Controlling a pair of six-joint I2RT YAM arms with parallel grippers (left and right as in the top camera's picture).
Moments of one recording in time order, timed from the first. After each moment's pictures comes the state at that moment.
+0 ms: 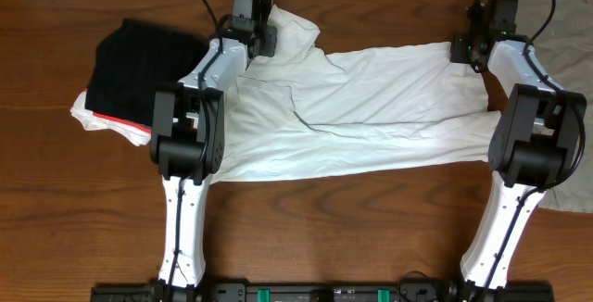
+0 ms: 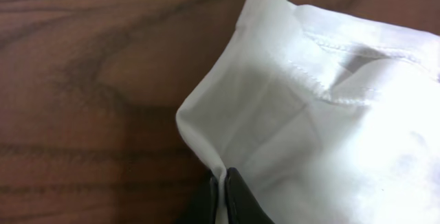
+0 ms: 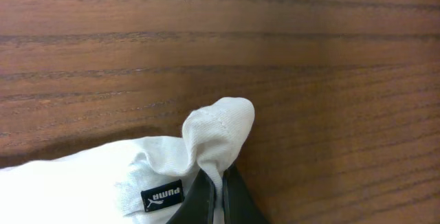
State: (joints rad) left arm -0.21 2.45 1.88 -0.31 -0.01 -0.01; right arm -0.17 2.36 1.76 -0.40 -0.02 -0.03
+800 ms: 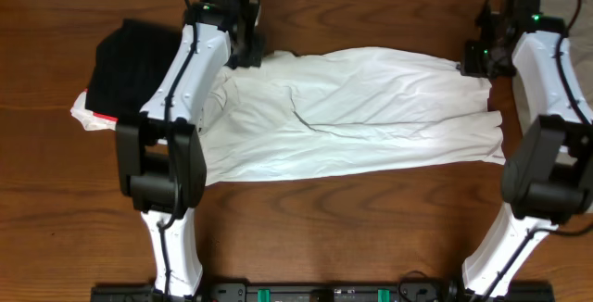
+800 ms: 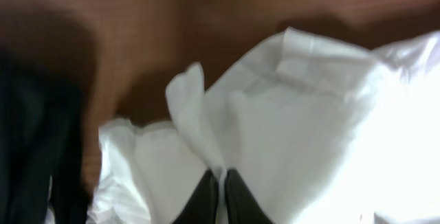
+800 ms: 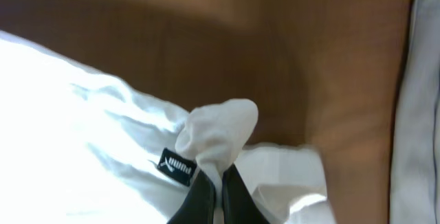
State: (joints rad) left arm -0.21 2.12 1.87 -0.99 -0.01 -0.03; right arm -0.17 2.07 1.75 -0.98 -0.08 -0.06
